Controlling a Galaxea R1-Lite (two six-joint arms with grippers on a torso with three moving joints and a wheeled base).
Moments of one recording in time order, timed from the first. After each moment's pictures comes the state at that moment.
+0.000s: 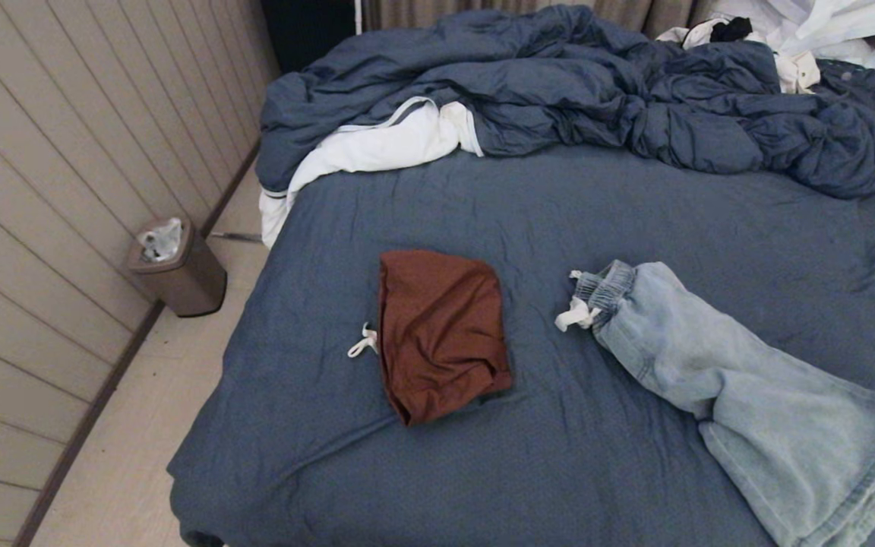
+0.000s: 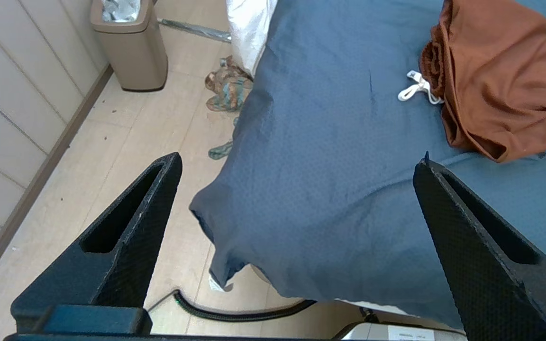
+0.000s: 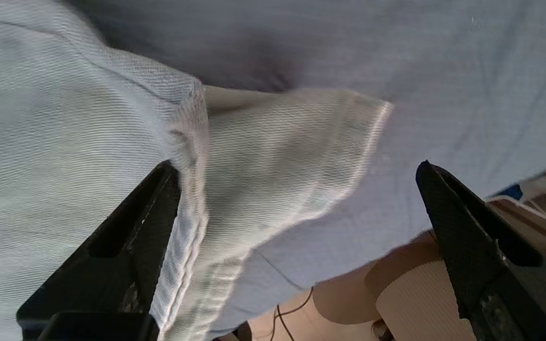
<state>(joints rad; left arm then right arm) 0.00 0.00 0.00 0.00 0.01 -0.11 -0.93 2.20 -1.41 0.17 0.18 -0.24</state>
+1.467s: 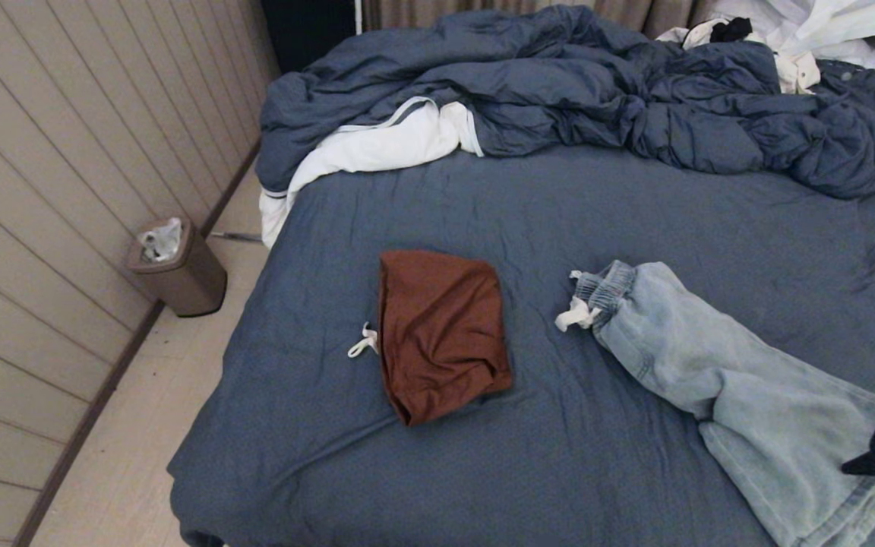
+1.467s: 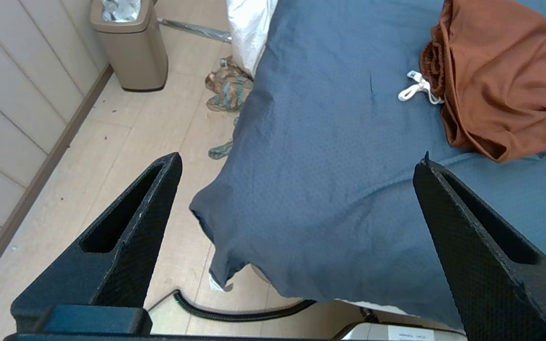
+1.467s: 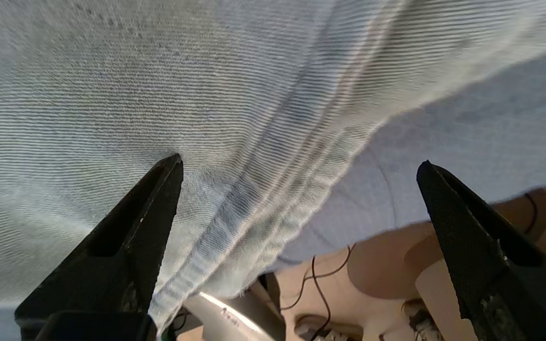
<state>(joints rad) 0.00 0.00 0.00 0.00 0.01 -0.11 -0.89 2.13 -0.95 -0.08 0.29 -0.27</state>
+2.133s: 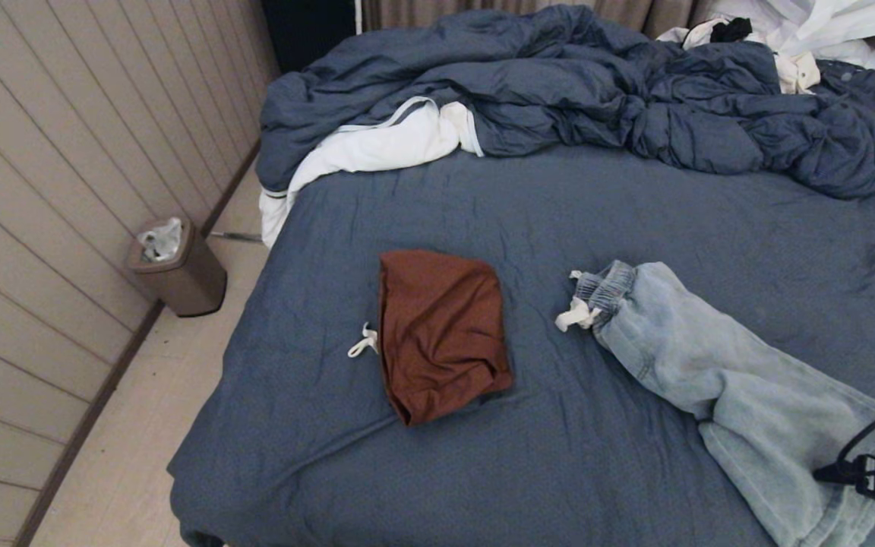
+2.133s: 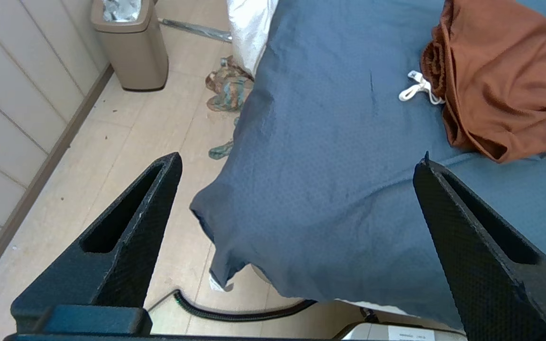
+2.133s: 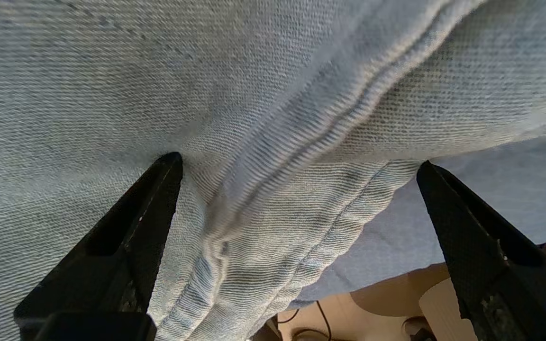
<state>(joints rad) 0.00 0.00 0.00 0.00 0.01 -0.11 -0.85 2.23 -0.89 -0.25 0.29 -0.27</state>
